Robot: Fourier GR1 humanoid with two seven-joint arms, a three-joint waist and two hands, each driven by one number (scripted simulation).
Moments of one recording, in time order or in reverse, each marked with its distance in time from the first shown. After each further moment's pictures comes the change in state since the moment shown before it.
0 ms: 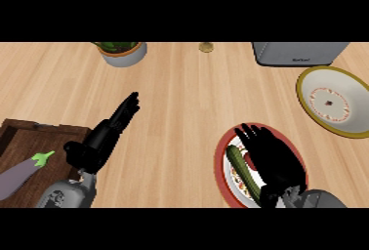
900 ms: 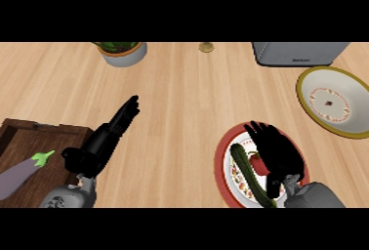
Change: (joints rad) left arm 0.044 -0.064 0.058 -0.033 -0.071 -0.078 0.008; right arm 0.055 0.099 -0.152 0.239 0.216 -0.081 -0.228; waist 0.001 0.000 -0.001
